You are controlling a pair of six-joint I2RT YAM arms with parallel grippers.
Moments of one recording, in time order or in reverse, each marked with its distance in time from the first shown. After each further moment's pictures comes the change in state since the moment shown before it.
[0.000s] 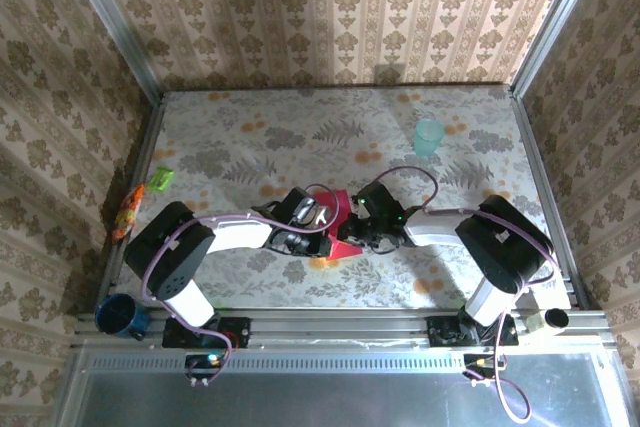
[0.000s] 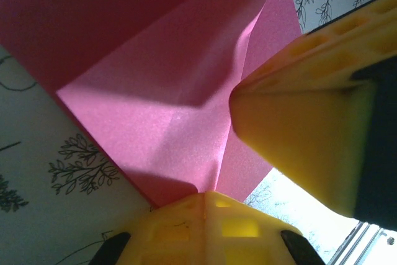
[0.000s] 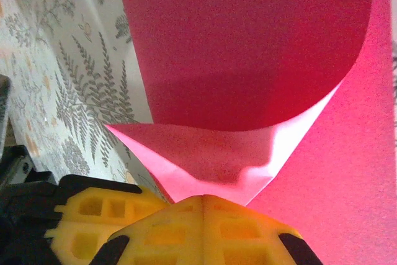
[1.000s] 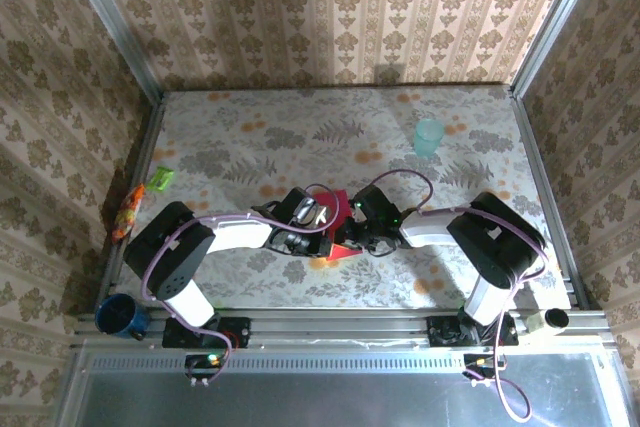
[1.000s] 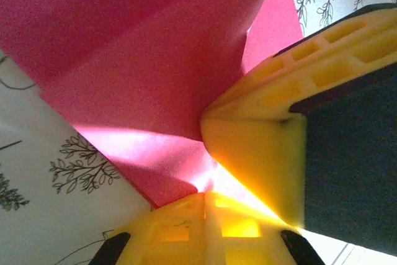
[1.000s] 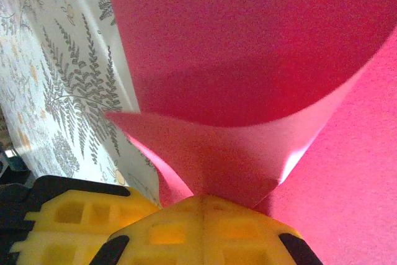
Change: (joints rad) left arm 0.000 0.000 0.000 -0.003 0.000 0.000; right arm 0.019 0.042 0.001 0.035 -0.008 0.006
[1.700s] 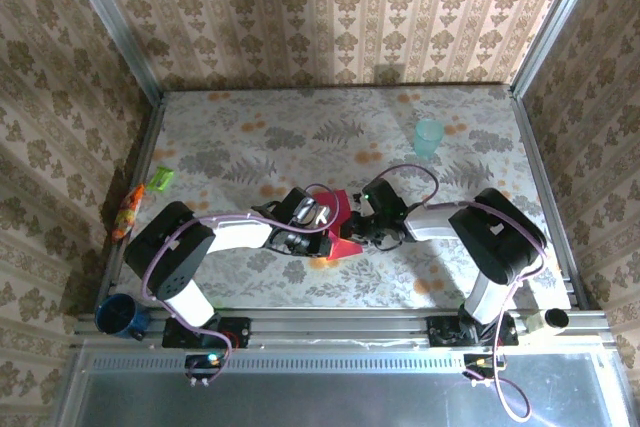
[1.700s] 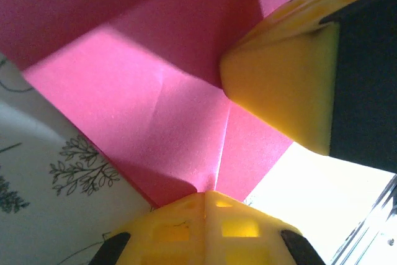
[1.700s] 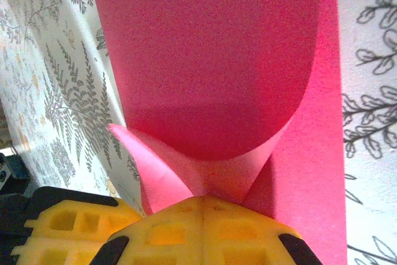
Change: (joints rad) left arm 0.000 0.003 0.000 0.002 0.000 0.000; right arm -0.101 0.014 0.011 -0.023 -0.055 -0.111
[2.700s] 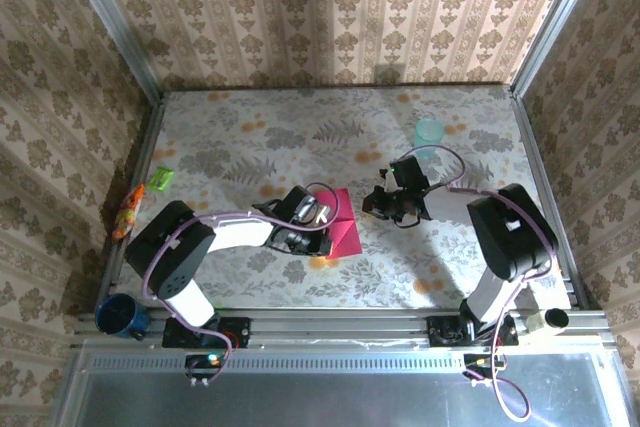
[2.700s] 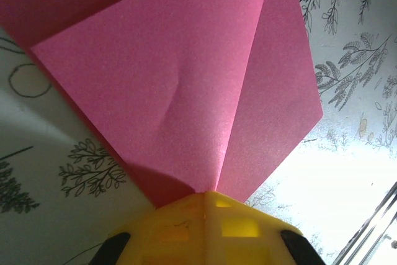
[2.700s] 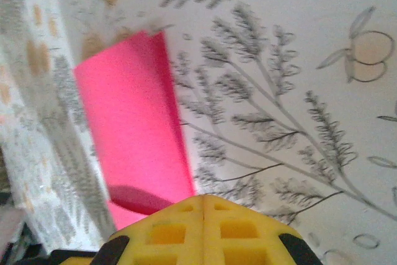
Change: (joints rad) left arm 0.005 0.003 0.027 -0.044 -0.014 0.008; right arm -0.208 -0.049 0.079 -0.129 0.002 -0.108
